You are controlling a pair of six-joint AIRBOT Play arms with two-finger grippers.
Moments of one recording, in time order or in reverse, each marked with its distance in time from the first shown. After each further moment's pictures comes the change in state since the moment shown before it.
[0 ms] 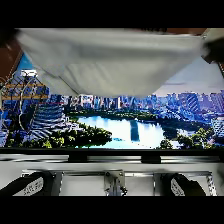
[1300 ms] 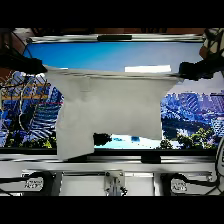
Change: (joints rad) left arm -0.001 -0.369 -0.167 0.236 -0.190 -0.051; right arm 0.001 -0.626 0.153 -0.264 0.370 0.223
